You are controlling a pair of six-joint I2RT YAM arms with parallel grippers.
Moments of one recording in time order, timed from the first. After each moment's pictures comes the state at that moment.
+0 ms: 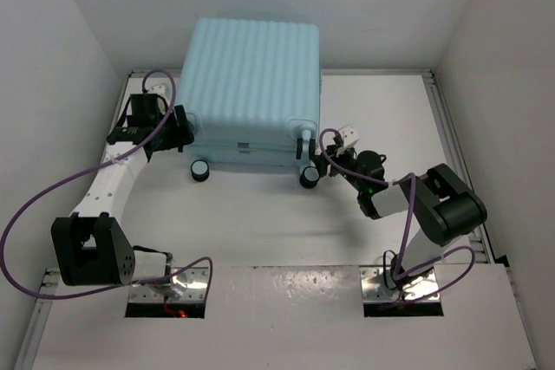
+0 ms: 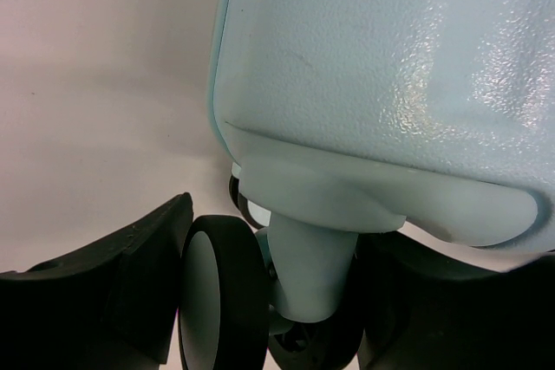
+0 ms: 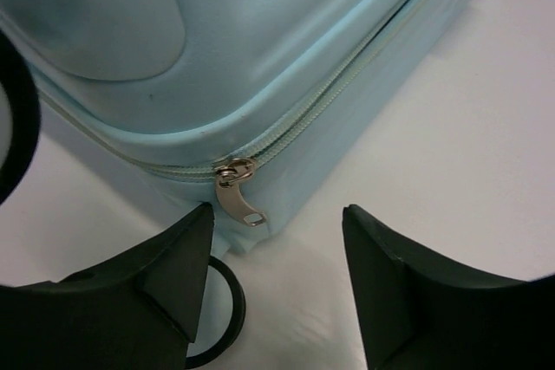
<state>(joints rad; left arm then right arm) 0.04 1.32 1.07 -0.51 0.07 -0.23 0.38 1.65 0.35 1.14 -0.17 0.01</state>
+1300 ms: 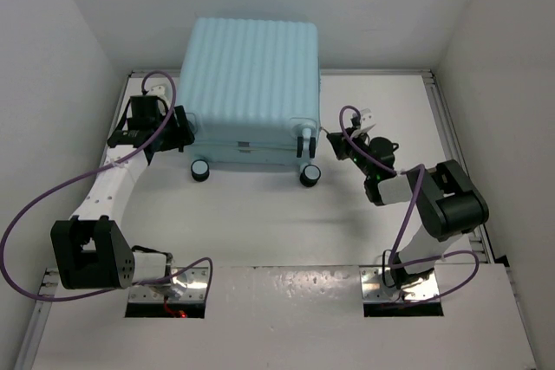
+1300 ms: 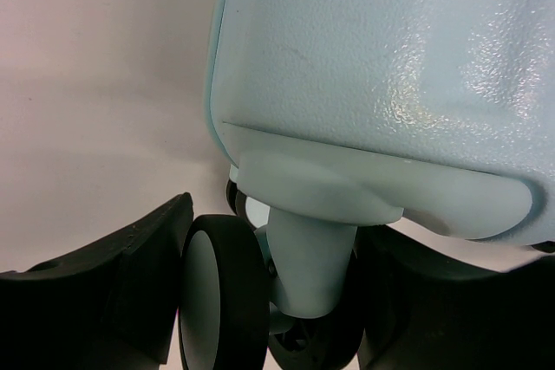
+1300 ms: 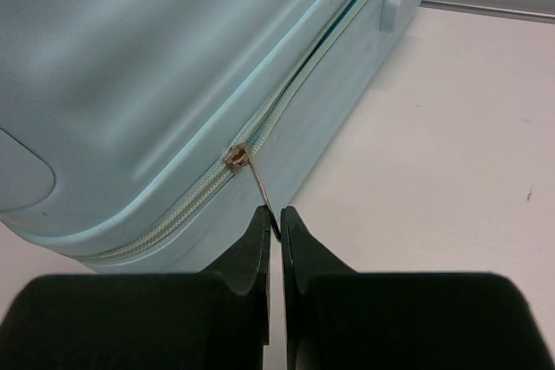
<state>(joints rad) 0.04 1.30 1.04 -0.47 0.06 -0.24 0.24 1.68 0.44 1.15 -0.24 0.13</state>
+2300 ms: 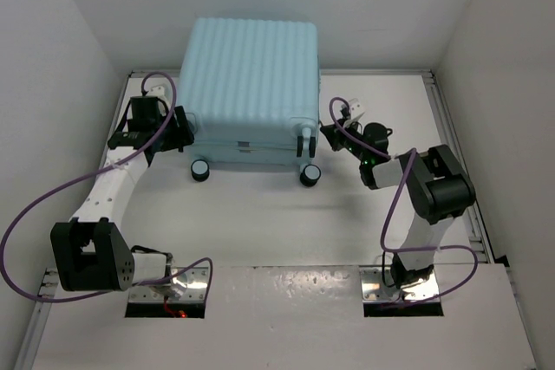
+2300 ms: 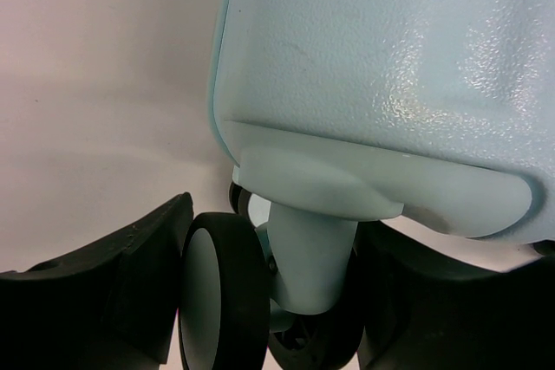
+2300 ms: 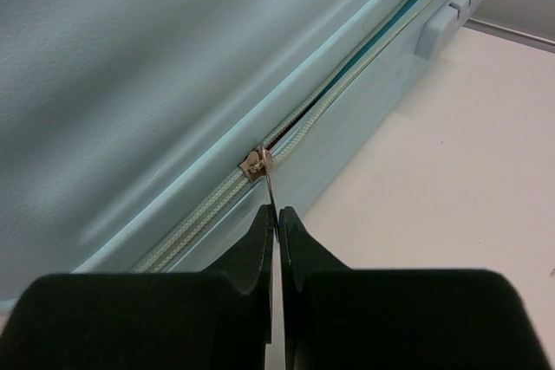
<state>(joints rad) 0.04 1.29 1.03 -0.46 0.05 -0.24 0.22 1.82 0.63 1.07 -0.40 0.04</state>
